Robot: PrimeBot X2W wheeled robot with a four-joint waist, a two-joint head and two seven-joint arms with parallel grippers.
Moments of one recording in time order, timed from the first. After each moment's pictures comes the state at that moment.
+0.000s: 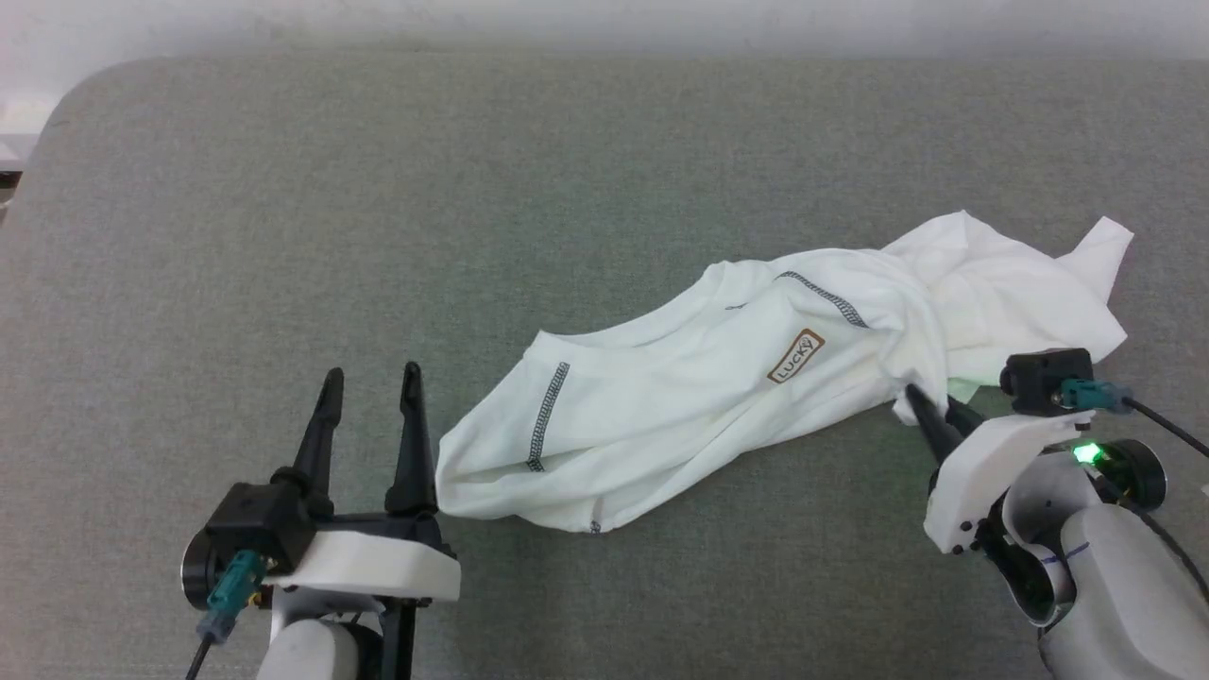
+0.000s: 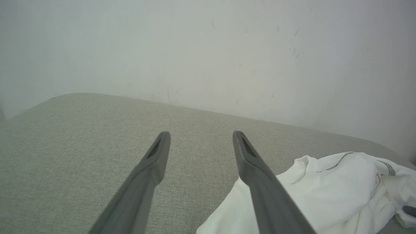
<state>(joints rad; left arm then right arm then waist) -0.07 0.05 -0.07 0.04 -0.24 0.02 -0.26 -0.33 -0.21 0.14 0.46 0.35 0.13 0.18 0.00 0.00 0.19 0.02</state>
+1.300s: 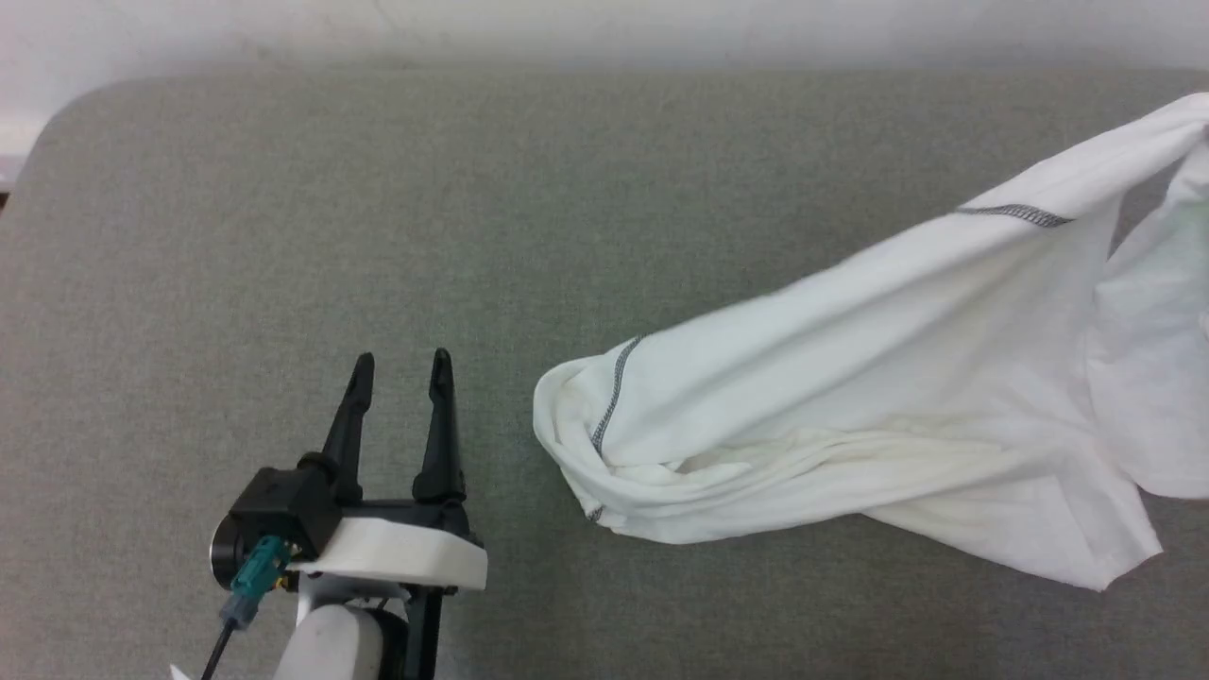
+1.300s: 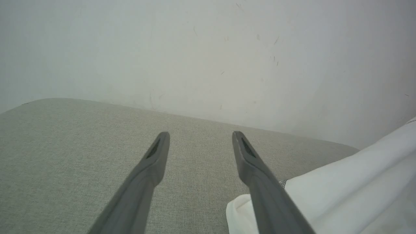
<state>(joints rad) -0.10 0.05 -0.13 0.04 -0.27 0.04 -0.26 -0.44 -0.35 -0.18 -0.06 0.35 0.13 0.48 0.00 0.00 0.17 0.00</state>
